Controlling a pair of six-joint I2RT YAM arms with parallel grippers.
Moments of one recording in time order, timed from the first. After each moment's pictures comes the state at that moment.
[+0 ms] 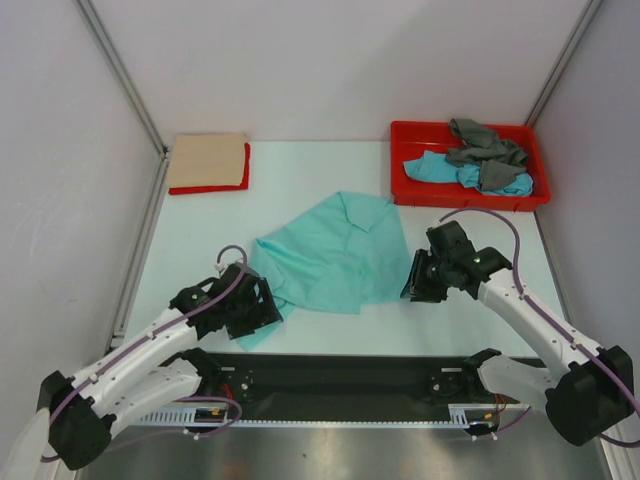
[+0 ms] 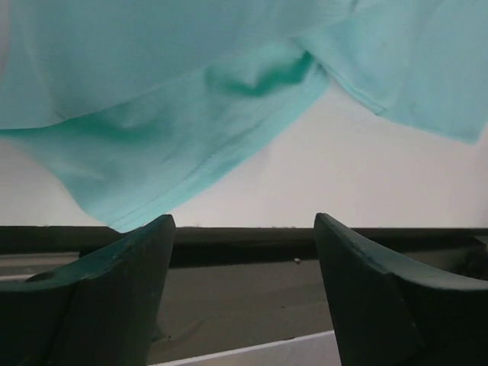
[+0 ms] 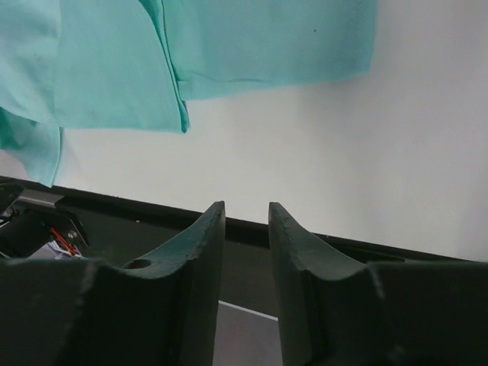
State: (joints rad) left arm -0.67 0.82 0.57 -0.83 -0.03 -0.97; right arm 0.45 1.08 0.83 -0.83 -0.16 0.69
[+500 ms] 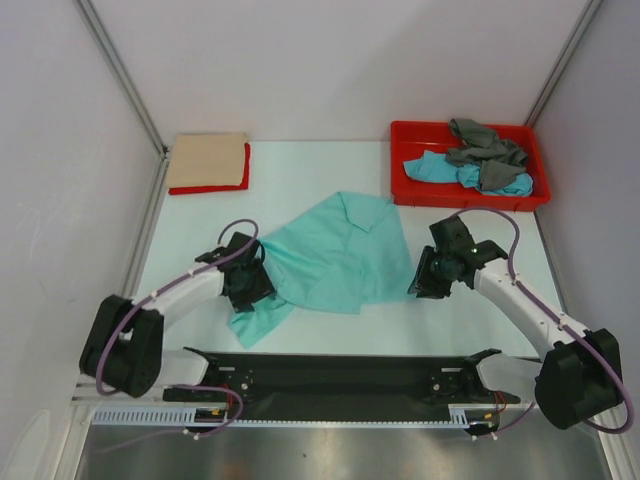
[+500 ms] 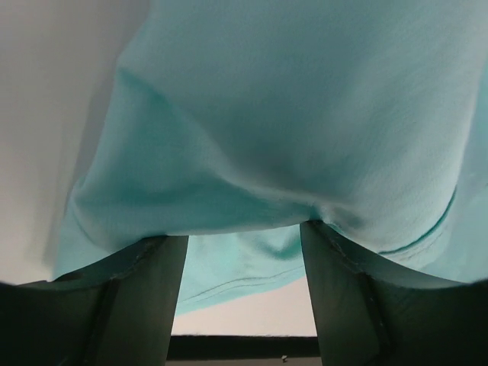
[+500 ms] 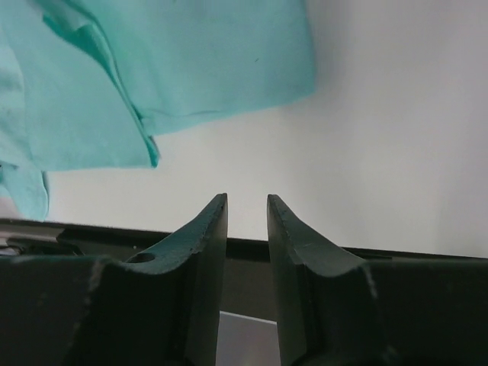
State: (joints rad) left arm -0.39 1.28 0.62 -0.59 -0.03 -0.86; right arm 0.38 1.17 0.83 -0.80 -0.12 0.71
